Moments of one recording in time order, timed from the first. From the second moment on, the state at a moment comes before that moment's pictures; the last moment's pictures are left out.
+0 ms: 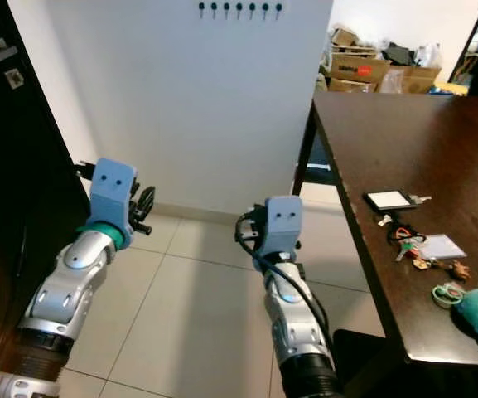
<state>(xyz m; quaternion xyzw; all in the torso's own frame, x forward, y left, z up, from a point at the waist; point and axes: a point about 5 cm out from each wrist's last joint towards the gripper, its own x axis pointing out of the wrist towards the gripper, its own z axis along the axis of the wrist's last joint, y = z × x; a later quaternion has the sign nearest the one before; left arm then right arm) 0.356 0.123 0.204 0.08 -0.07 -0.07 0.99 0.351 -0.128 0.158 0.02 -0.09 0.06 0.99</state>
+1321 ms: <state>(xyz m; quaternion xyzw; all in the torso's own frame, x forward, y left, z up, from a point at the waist) 0.370 0.155 0.215 0.07 -0.05 -0.01 1.00 0.355 -0.129 0.182 0.02 -0.11 0.05 0.99</state>
